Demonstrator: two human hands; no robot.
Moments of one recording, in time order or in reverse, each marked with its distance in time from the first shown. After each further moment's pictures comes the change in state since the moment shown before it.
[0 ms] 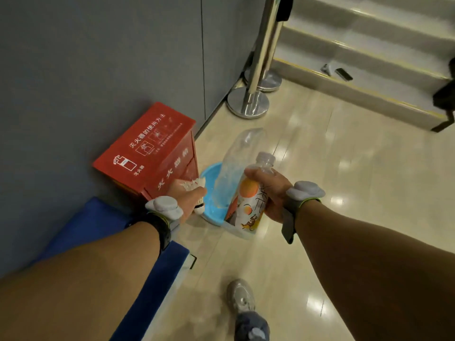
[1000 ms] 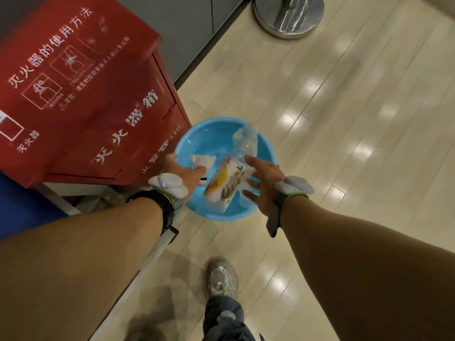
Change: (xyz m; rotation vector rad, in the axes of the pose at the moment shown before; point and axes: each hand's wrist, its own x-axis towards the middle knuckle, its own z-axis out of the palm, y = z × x) left_hand 0.231 -0.102 0.140 0.112 0.163 -0.418; right_hand 0.289 0.111 -0.079 -0.051 0.097 0.510
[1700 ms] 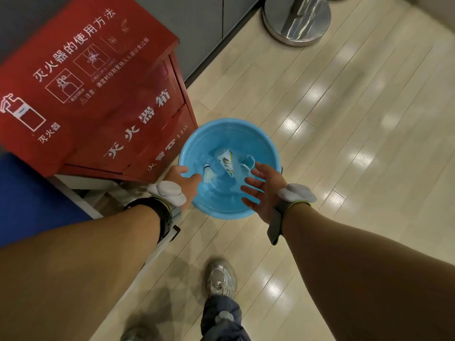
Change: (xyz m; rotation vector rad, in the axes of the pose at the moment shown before) left_hand -0.001 -0.027 -0.020 0.014 -0.142 -0.072; right_hand -0.022 0.012 0.006 0.032 -0.018 0.098
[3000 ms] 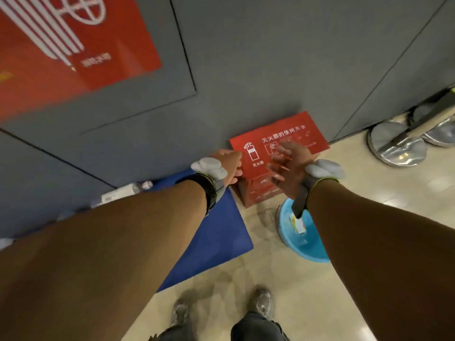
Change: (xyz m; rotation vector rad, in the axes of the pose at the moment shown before) left_hand -0.301 0.027 -0.296 -0.649 0.251 0.074; right_hand -0.322 0.009 0.275 -0.411 -0.415 -0.237
